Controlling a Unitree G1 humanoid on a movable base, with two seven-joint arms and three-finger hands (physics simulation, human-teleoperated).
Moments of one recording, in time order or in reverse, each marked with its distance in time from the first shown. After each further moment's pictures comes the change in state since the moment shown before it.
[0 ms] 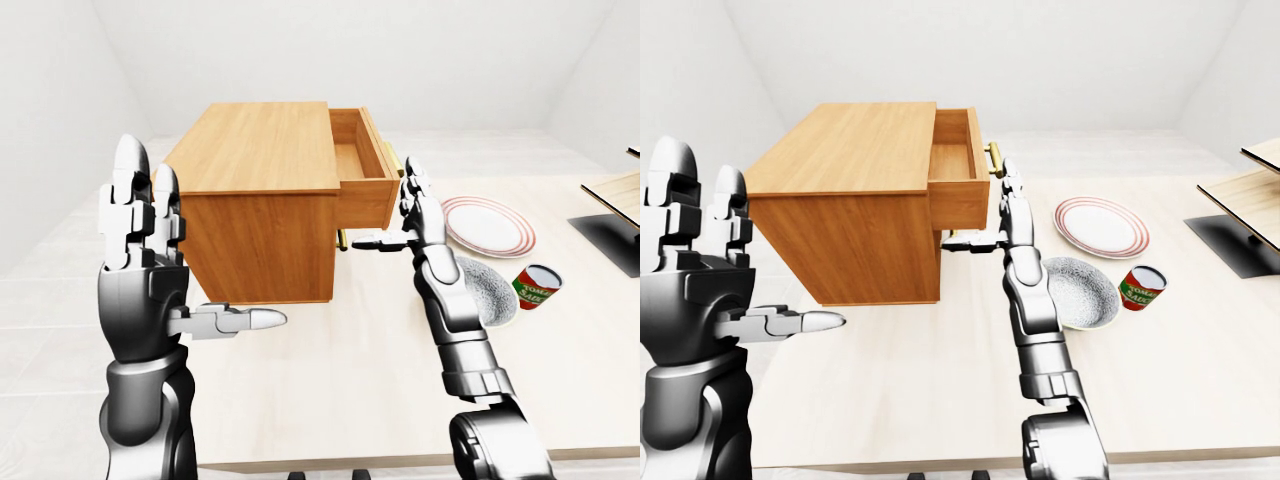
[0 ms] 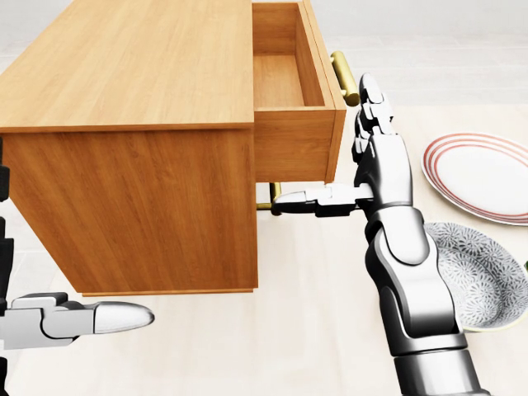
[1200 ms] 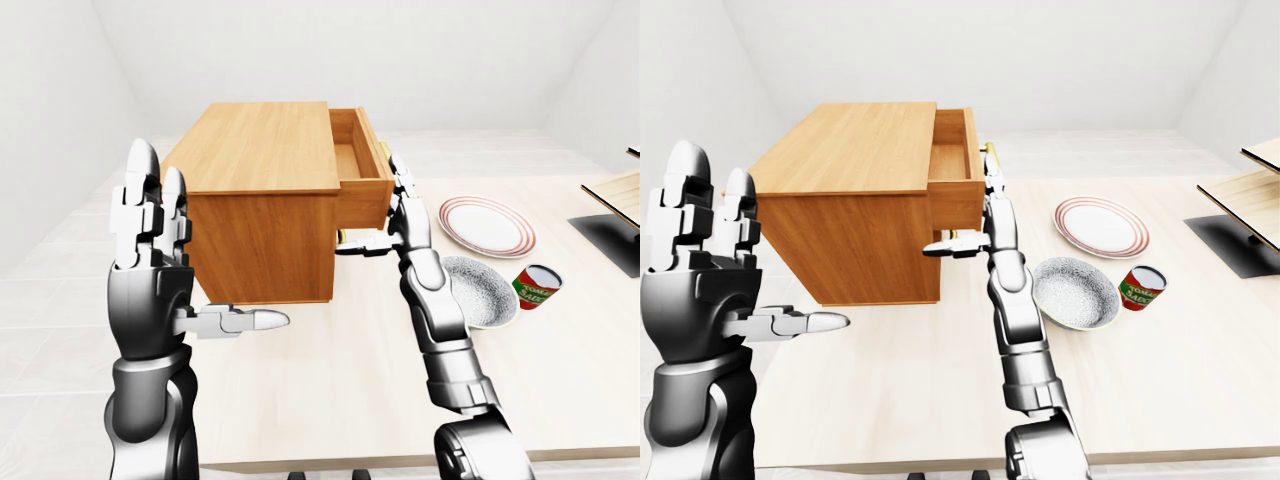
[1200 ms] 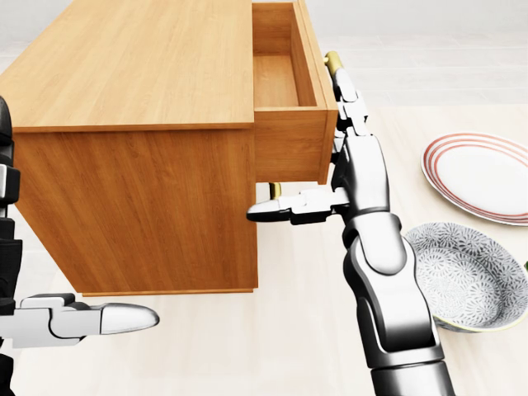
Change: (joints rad) left arm 0.002 0.000 -0.009 0.016 0.009 0.000 -0.012; right arm 0.030 0.100 0.021 -0.085 -0.099 0.000 0.022
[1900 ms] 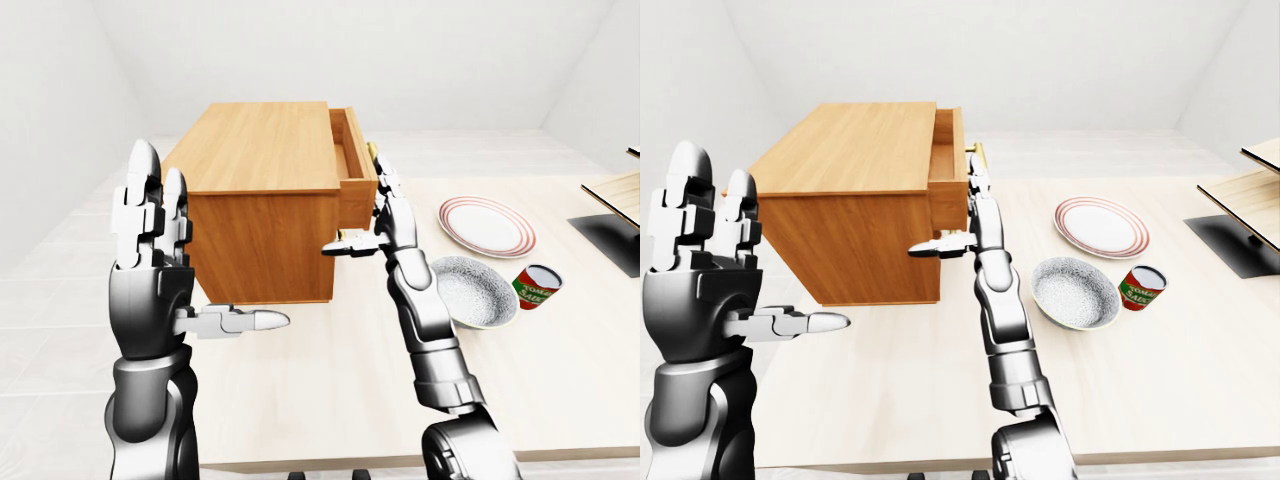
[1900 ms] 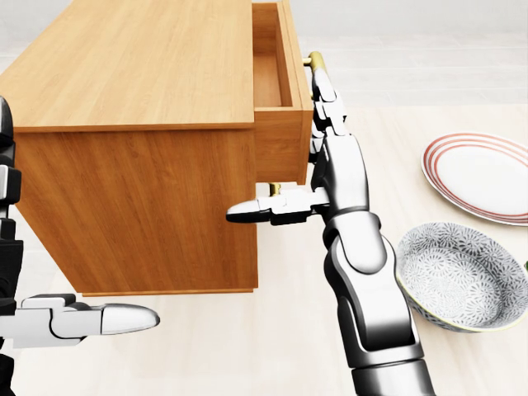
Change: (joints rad) left arm 0.001 -0.001 0.000 0.002 0.001 0.000 -0.004; right arm -0.017 0.070 -0.002 0.017 -0.025 0.000 0.013
